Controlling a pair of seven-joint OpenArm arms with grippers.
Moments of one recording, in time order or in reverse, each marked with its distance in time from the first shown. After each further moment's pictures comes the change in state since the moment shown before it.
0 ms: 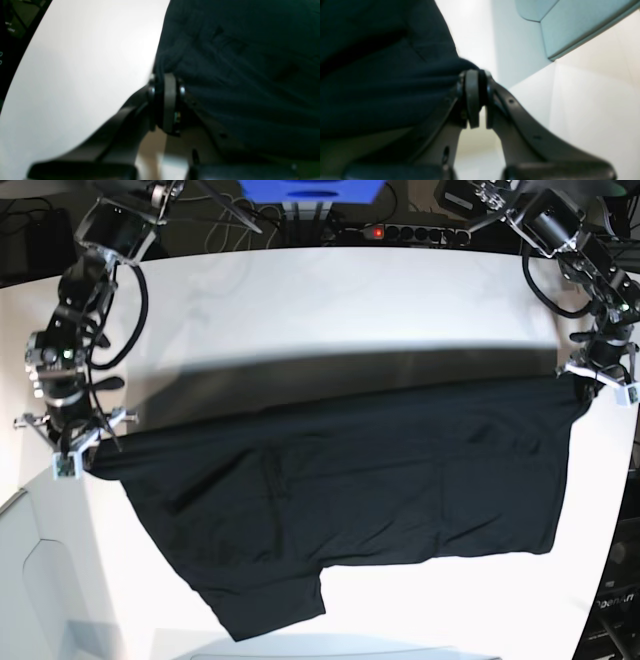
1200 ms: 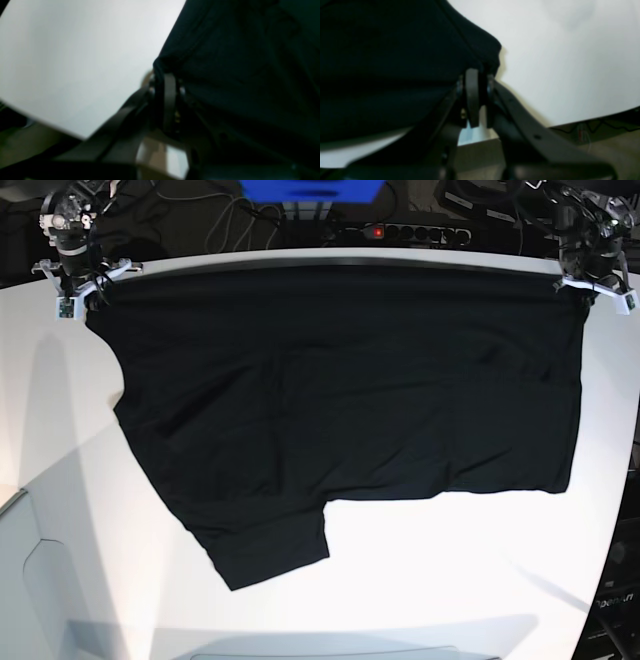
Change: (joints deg) left arm 14.7 6.3 -12.3 2.8 -3.9 -3.4 0.5; right arm -23.2 -12.2 21.6 -3.3 0.9 14.2 12.2
